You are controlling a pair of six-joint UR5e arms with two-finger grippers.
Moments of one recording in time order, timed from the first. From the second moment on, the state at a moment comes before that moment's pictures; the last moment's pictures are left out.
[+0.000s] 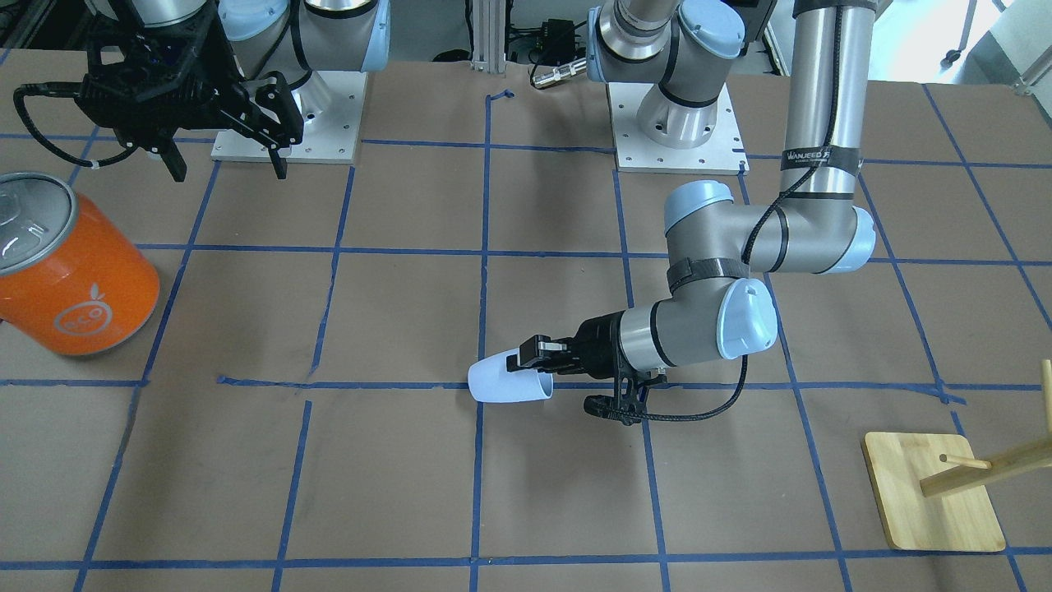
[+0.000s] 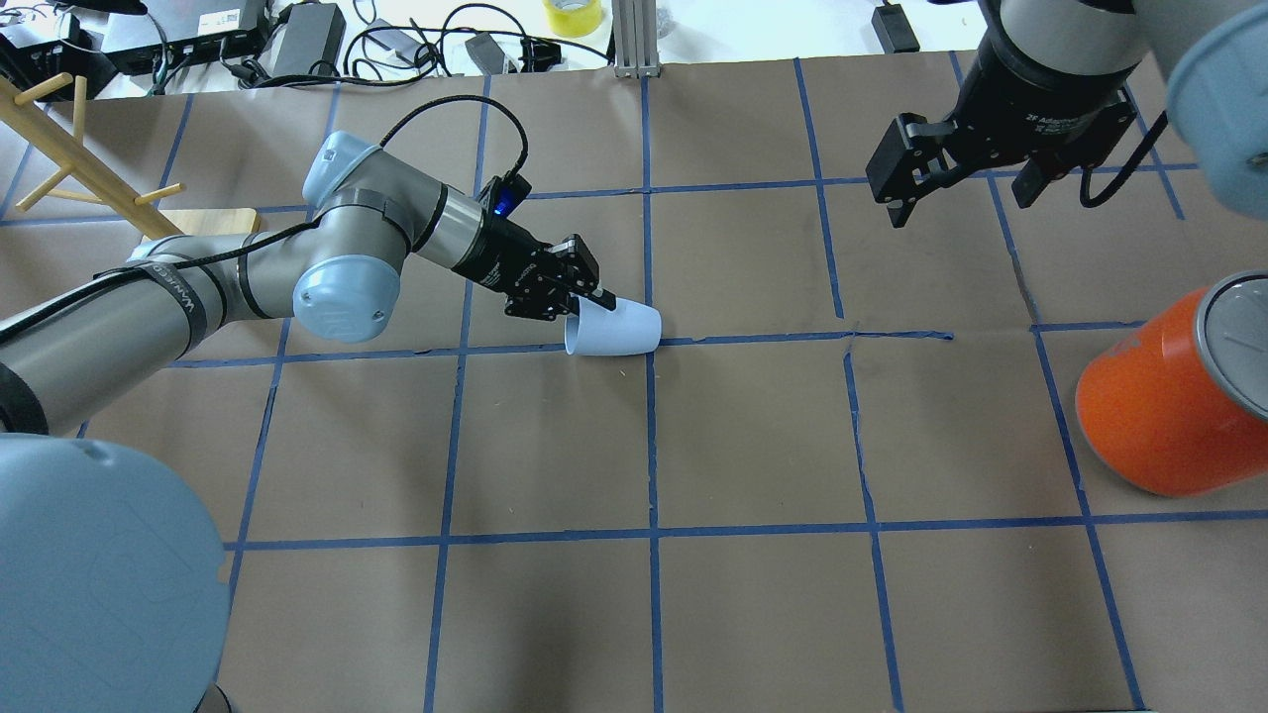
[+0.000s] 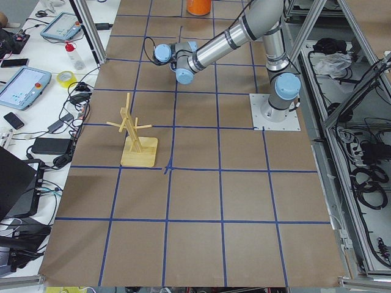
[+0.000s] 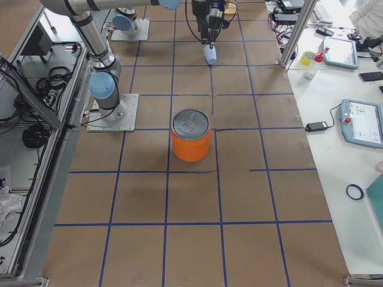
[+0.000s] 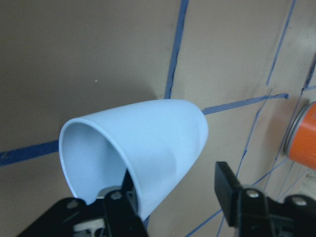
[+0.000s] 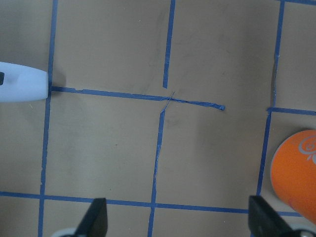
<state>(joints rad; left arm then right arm) -1.56 -2.04 -1.81 -1.04 0.76 -0.02 1.59 -1.65 1.57 -1.58 -1.61 -0.08</state>
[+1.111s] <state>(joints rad) -1.56 -1.96 -1.56 -0.99 1.22 -0.24 1.56 -1.62 1.58 -1.67 -1.60 -0.09</state>
